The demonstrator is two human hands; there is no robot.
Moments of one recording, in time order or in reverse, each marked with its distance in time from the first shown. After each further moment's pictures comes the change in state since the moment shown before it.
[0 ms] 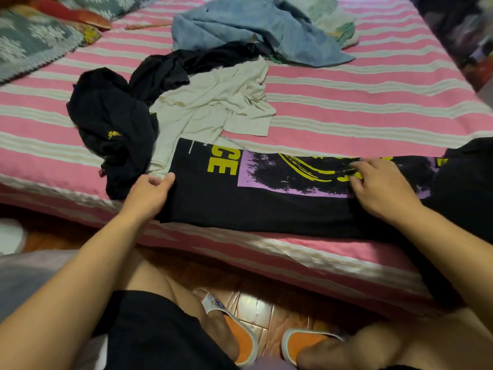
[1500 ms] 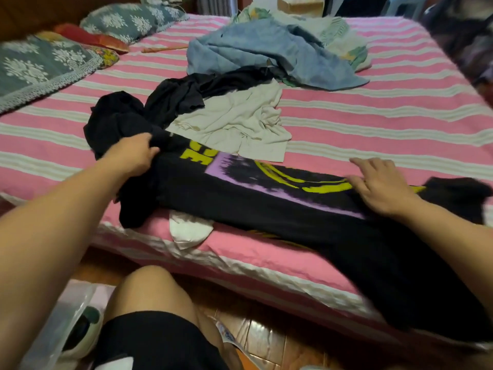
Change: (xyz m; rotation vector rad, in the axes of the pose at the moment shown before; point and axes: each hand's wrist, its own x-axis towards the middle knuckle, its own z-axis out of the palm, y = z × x) left_hand 0.131 0.076 -0.078 0.713 0.022 0.241; right_hand 0.090 -0.007 0.011 -0.029 -0.058 -0.054
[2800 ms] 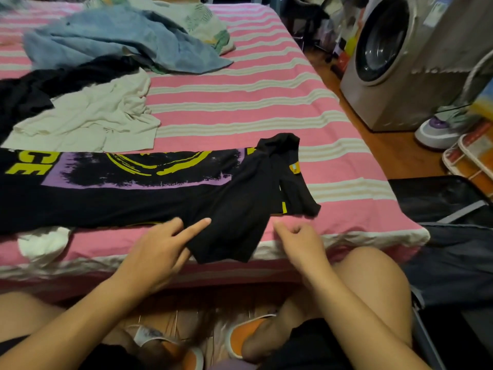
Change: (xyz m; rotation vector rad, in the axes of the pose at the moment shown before) left_hand -0.257 0.194 0.131 -0.103 0.097 1.113; right_hand -0.253 -0.008 0.007 0.938 0.058 0.899
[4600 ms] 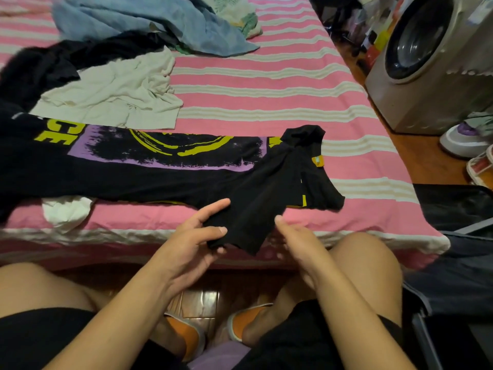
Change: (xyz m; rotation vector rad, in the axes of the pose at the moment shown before) left_hand 0.013 0.075 -0.029 -1.922 0.062 -0.999; right_hand -0.017 -0.004 0.019 0.211 -0.300 0.227
